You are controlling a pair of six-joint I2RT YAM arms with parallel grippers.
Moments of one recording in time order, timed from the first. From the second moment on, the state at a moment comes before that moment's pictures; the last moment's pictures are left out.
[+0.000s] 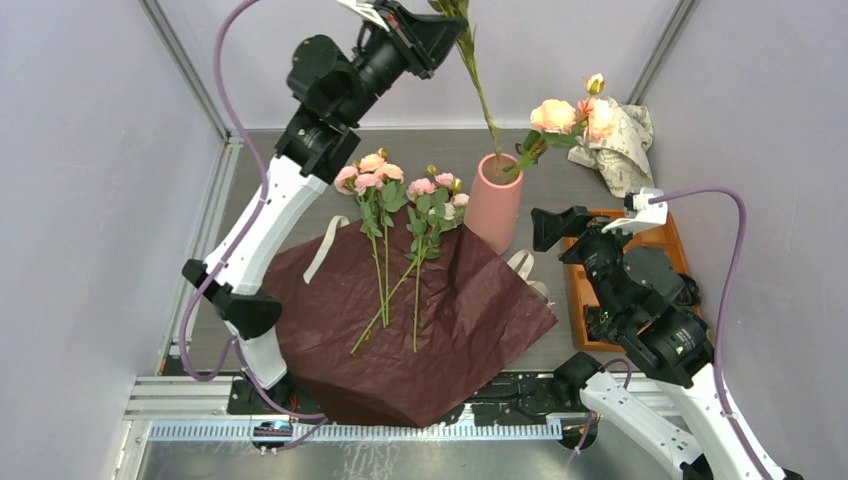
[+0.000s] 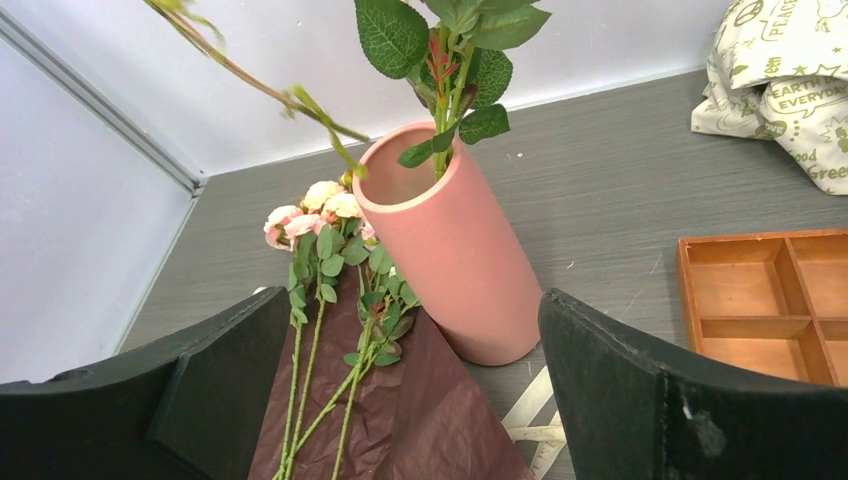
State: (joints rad) left arm -0.68 1.78 2.28 0.02 0.17 -0.47; right arm 0.59 0.56 1.01 -0.51 0.43 0.41
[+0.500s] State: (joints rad) left arm -0.68 1.83 2.04 0.09 0.16 -0.48; right arm 0.59 0.53 0.99 -0.52 0.45 0.40
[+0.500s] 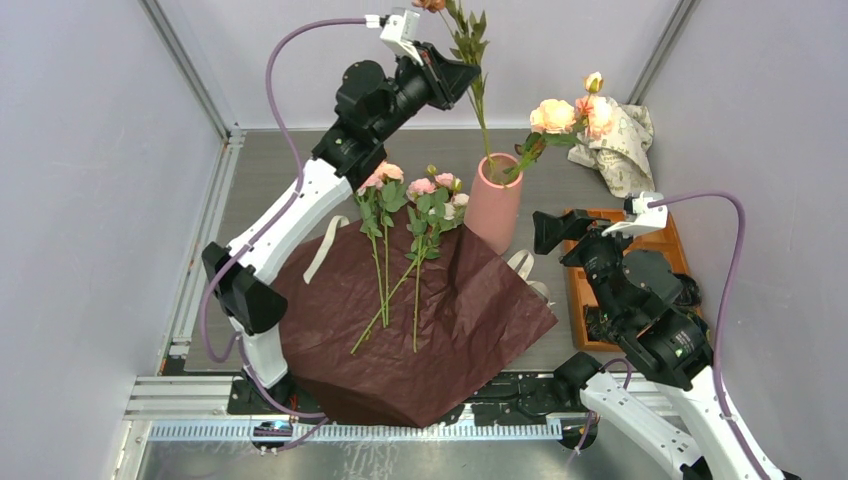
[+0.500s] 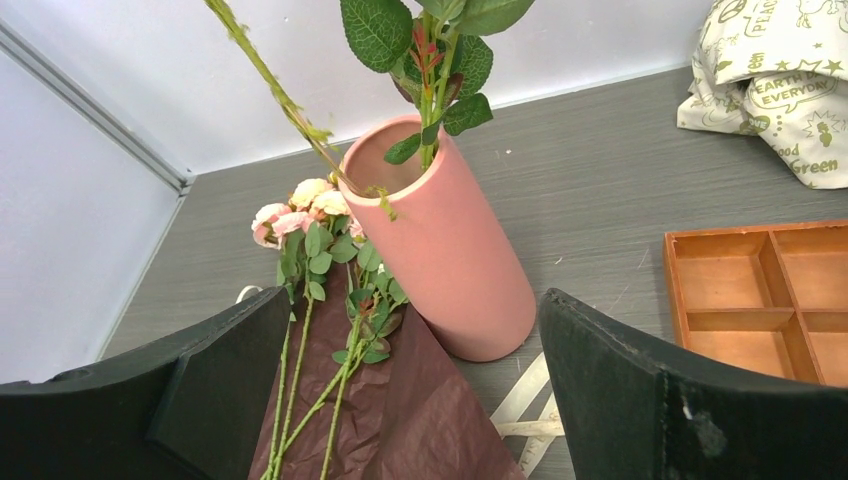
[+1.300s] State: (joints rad) left arm -0.71 1.94 1.83 0.03 0.17 -0.53; right arm 0.59 0.55 0.94 -0.49 0.42 0.42
